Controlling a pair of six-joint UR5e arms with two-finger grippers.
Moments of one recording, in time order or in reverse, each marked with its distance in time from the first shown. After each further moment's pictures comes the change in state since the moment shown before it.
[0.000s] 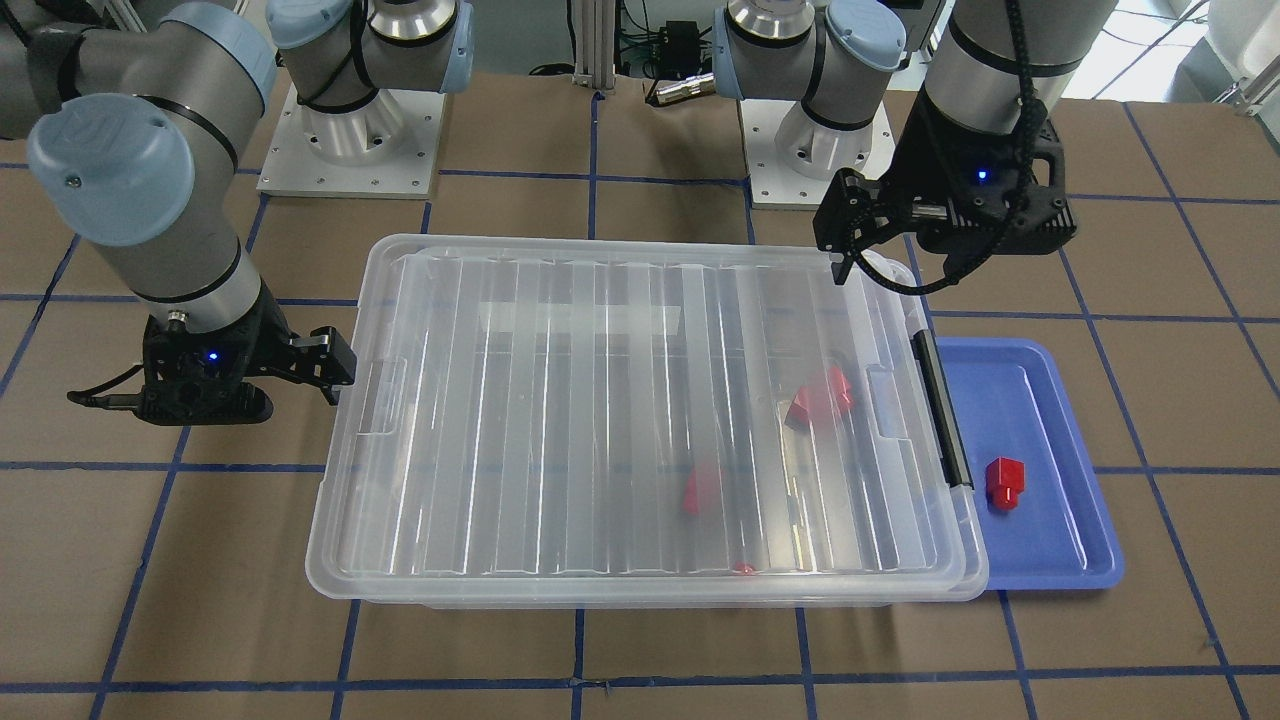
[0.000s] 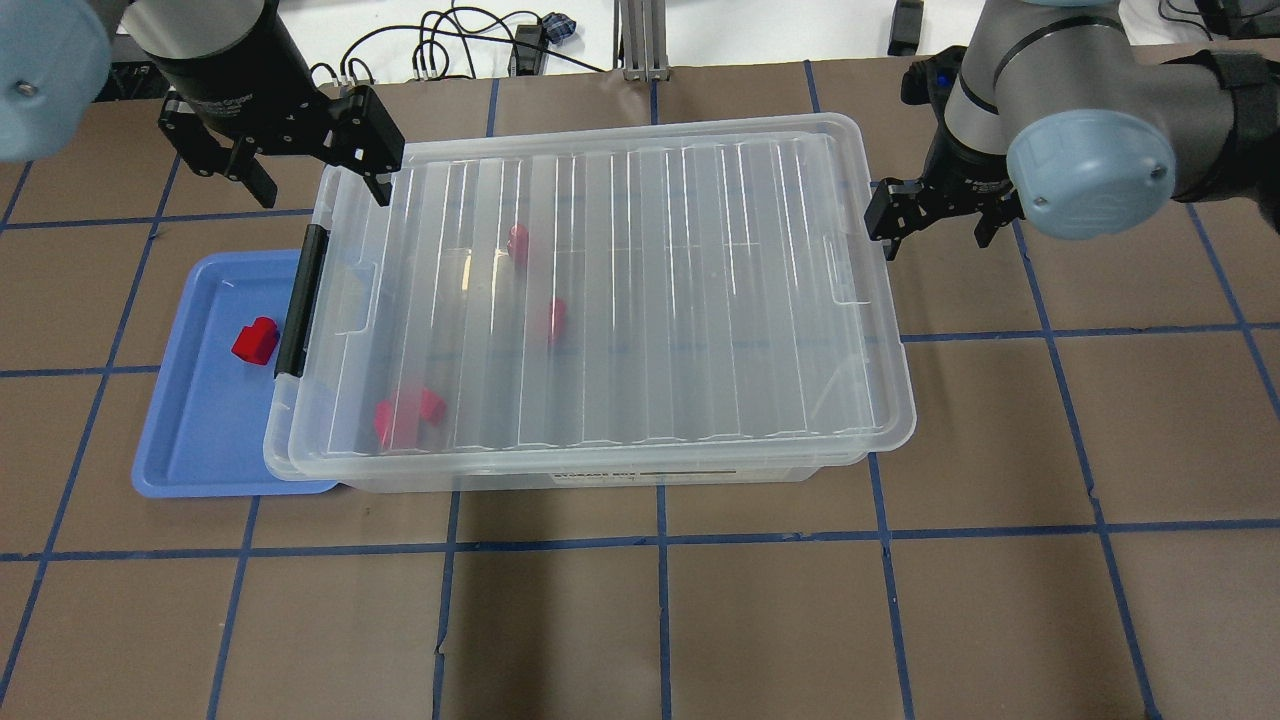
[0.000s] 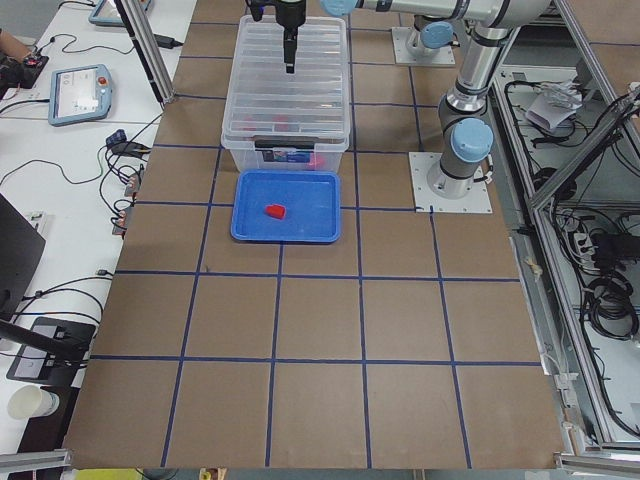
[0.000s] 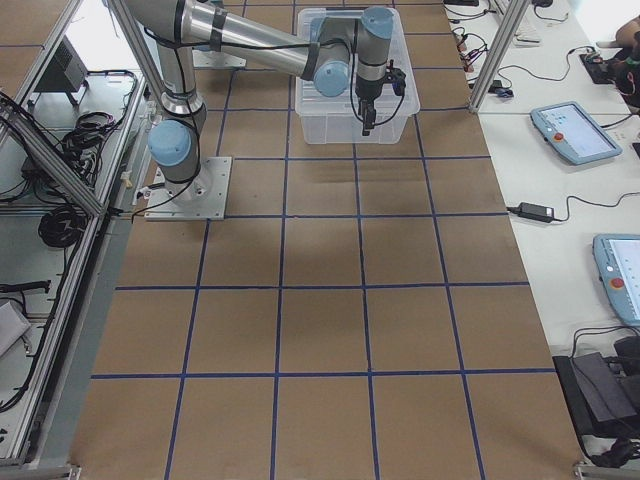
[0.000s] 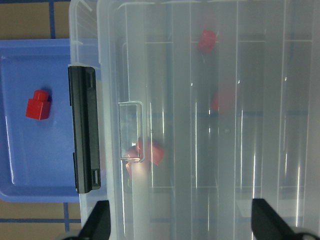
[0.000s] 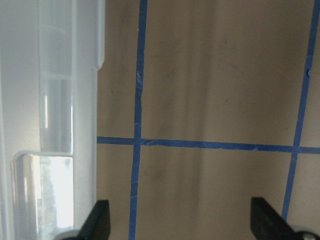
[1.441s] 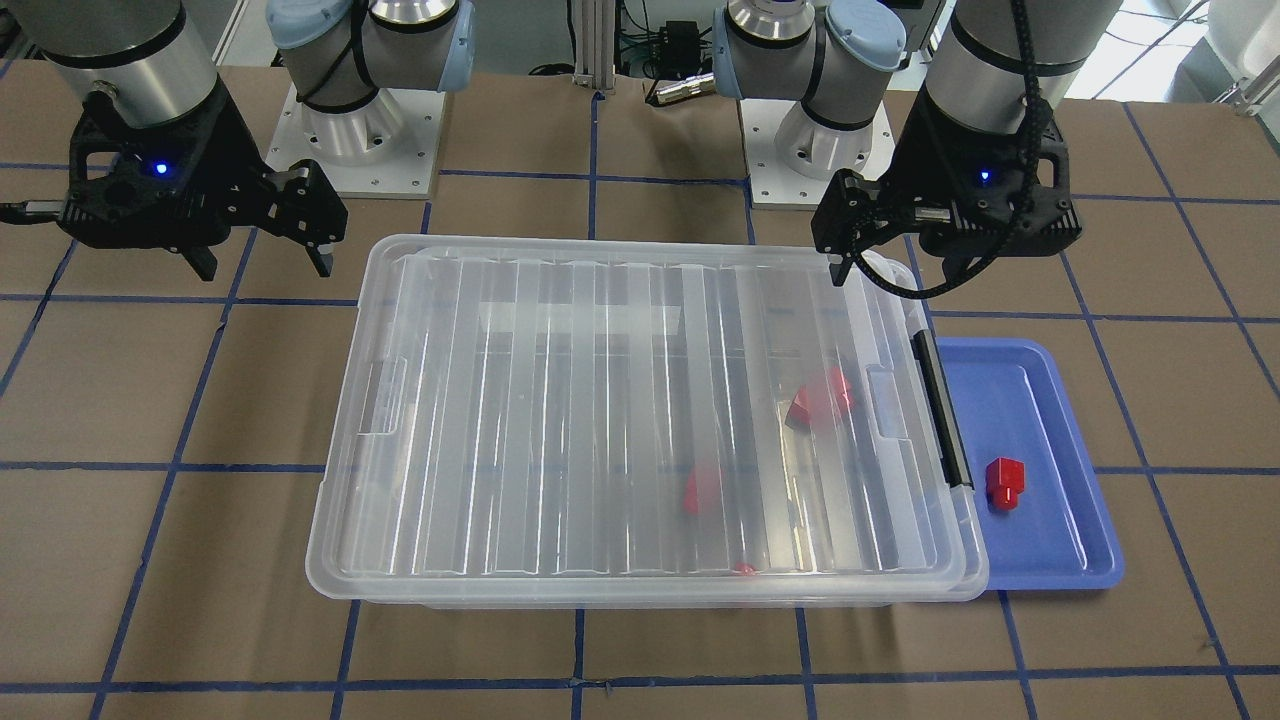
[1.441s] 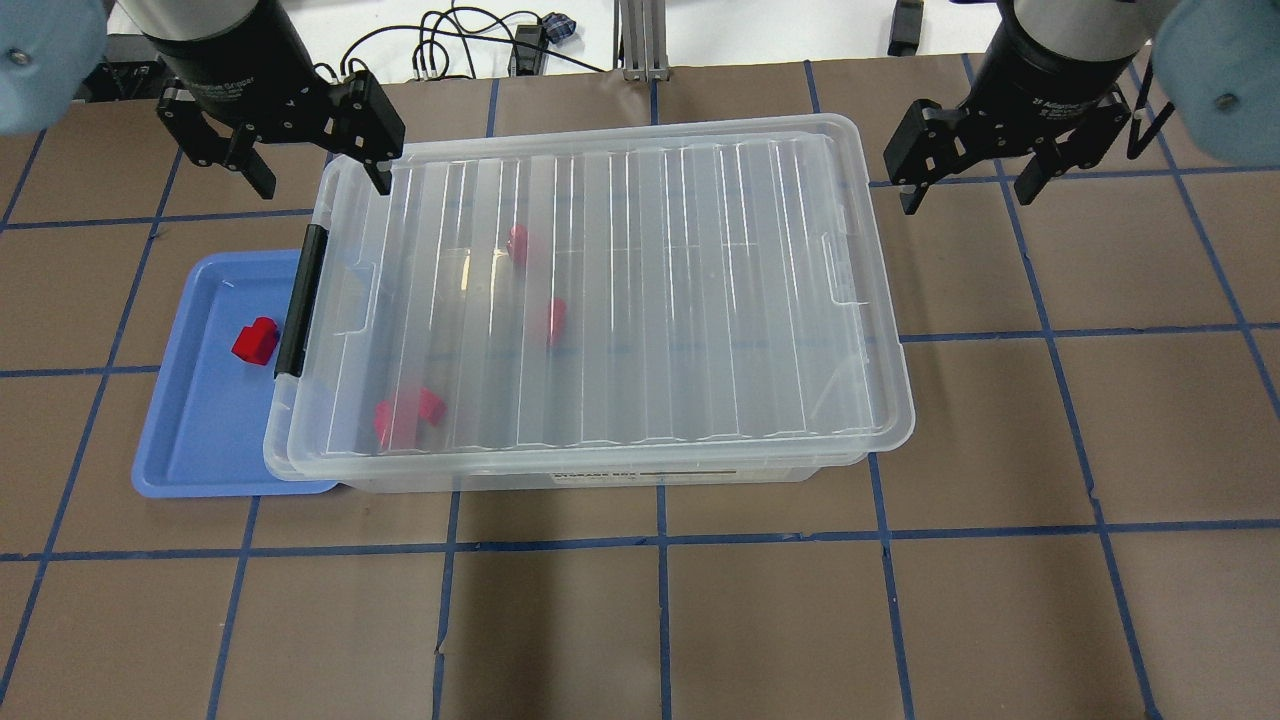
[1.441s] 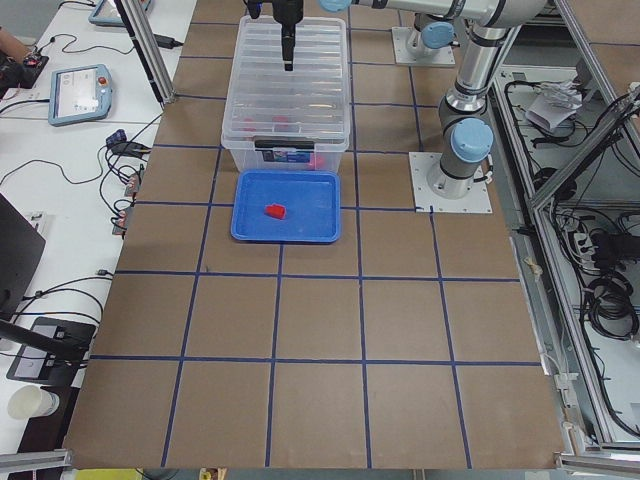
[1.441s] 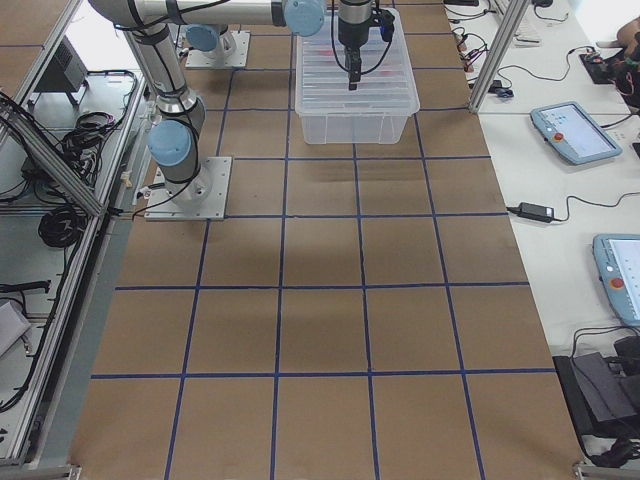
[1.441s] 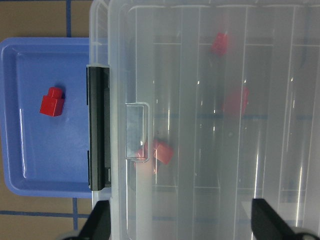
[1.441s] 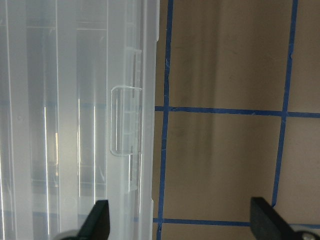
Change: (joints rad) left arm -0.017 -0.019 0.034 -0.027 -0.005 -0.029; right arm 0.013 -0.173 -0.142 0.297 0.069 0.038
